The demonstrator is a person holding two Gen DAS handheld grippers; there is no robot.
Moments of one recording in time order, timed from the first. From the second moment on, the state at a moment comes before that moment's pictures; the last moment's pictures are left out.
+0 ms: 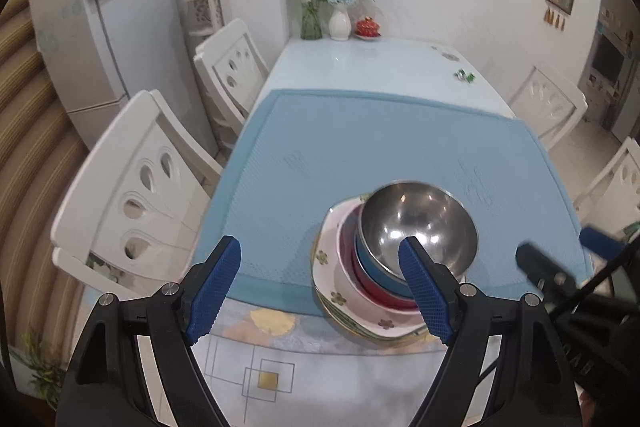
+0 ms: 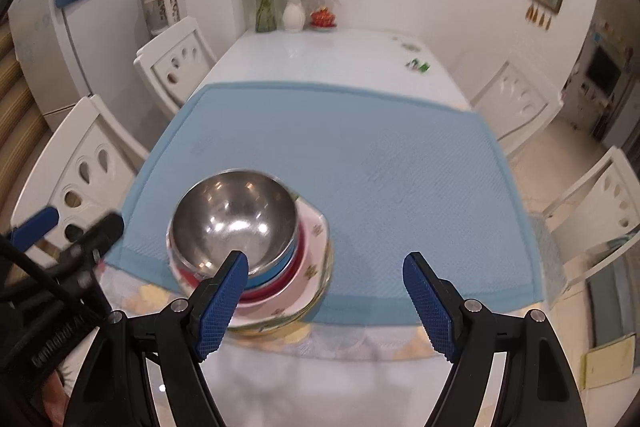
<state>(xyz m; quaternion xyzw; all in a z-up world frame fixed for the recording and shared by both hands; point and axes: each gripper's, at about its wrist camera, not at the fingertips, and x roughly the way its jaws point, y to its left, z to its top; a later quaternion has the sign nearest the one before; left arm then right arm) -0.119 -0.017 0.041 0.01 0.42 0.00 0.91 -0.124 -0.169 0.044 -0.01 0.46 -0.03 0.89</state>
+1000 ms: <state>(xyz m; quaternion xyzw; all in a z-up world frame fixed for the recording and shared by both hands) -0.094 -0.005 0.018 0.06 0.44 -0.02 0.89 -0.105 -0.156 0.018 0.04 0.50 -0.05 0.86</state>
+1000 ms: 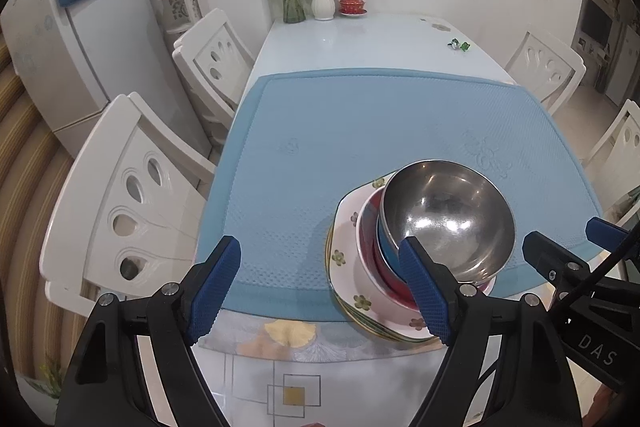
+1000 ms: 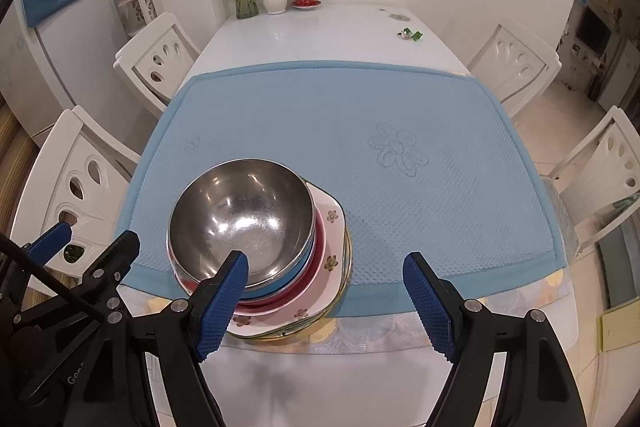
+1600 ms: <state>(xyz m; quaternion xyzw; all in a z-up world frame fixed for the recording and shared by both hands) -0.078 0.005 0.011 0.05 0.45 -0.03 0.89 -0.098 -0.147 0.017 0.03 0.50 -0.06 0.86</state>
